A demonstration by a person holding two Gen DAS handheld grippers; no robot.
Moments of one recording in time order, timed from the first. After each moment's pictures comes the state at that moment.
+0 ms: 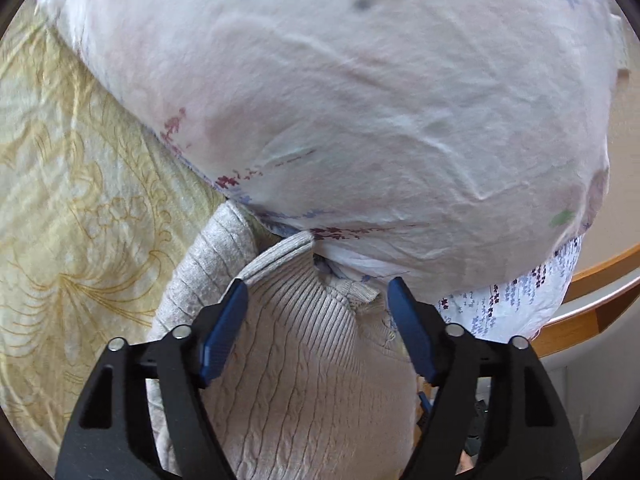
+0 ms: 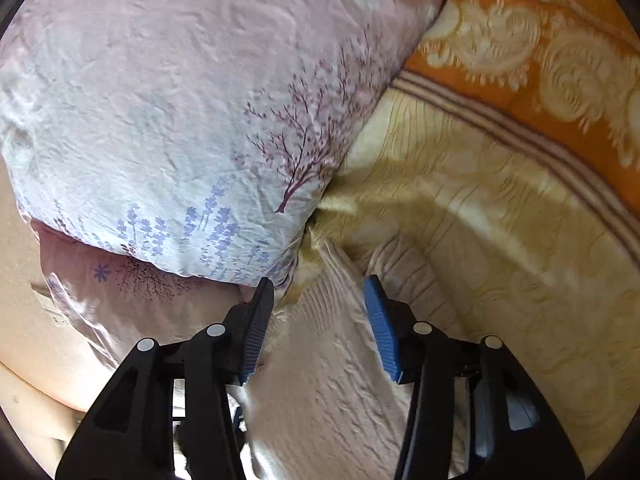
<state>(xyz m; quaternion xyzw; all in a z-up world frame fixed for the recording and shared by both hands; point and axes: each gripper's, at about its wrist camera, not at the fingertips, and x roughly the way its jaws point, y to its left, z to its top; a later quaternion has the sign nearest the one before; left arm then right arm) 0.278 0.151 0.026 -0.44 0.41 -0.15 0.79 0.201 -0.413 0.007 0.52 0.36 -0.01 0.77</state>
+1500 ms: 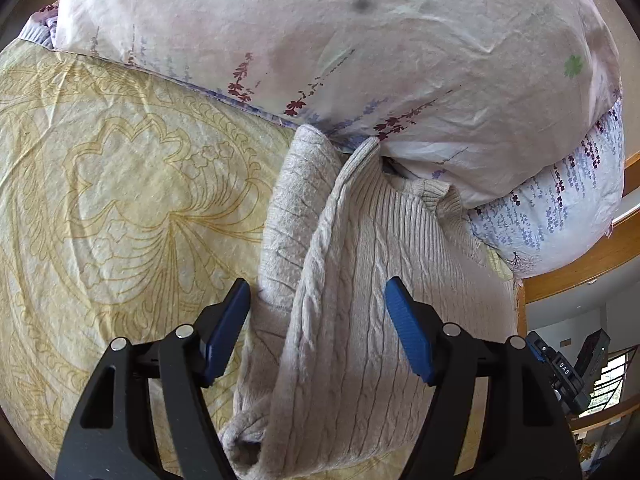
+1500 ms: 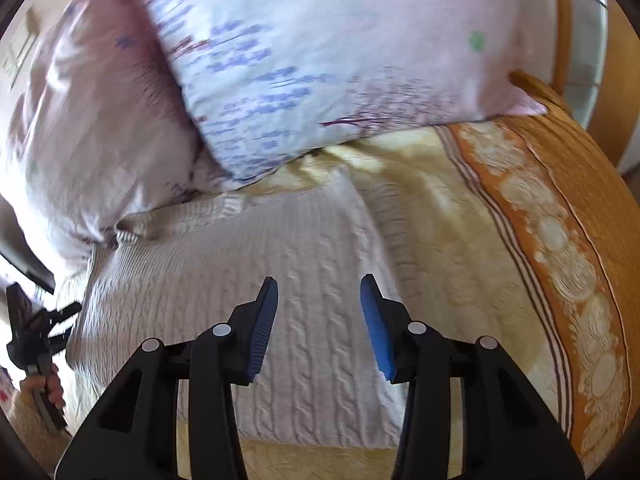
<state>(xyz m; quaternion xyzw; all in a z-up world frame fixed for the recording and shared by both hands) 0.230 0.157 0.007 -0.27 0.50 -0.13 0.81 0.183 -0.270 0.046 0.15 0.44 0.01 0.88</state>
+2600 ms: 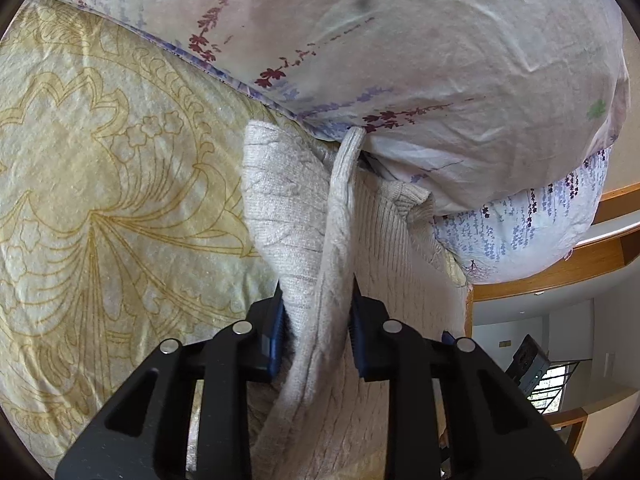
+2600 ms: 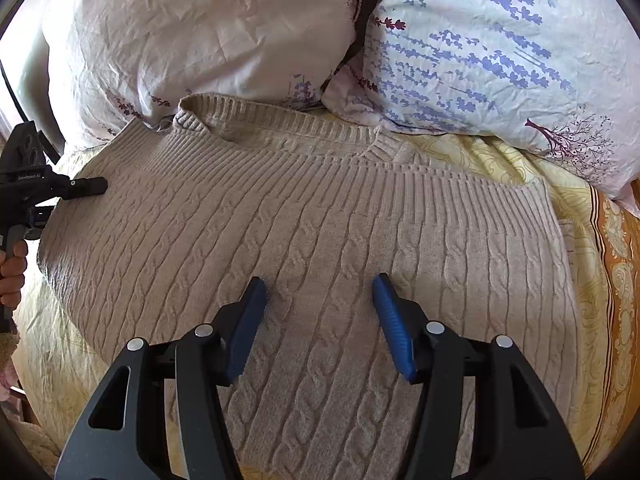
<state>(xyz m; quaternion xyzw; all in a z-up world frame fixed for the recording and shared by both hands) 0.254 0.157 -0.013 -0.35 0.52 -0.20 0.75 0.213 -0.175 0.016 0.01 0.48 0.09 0.87</state>
